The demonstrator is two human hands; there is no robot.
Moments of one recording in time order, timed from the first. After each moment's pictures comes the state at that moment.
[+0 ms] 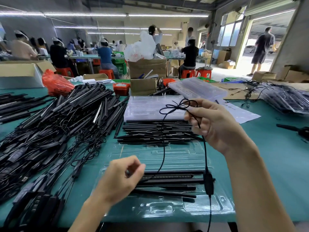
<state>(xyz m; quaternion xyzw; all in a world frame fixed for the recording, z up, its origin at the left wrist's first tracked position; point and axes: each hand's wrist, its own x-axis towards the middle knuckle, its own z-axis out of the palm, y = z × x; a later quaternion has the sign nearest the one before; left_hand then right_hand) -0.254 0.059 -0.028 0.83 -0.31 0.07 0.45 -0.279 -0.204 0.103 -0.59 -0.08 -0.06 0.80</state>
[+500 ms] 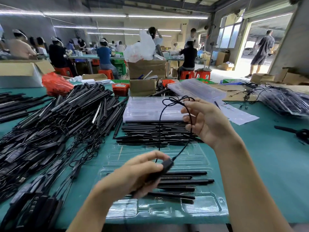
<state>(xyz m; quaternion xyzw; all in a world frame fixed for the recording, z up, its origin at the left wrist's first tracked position) -0.265 0.034 0.019 0.60 -0.31 -0.35 0.65 -0.261 -0.195 0.107 -0.60 -0.01 -0.08 0.80</state>
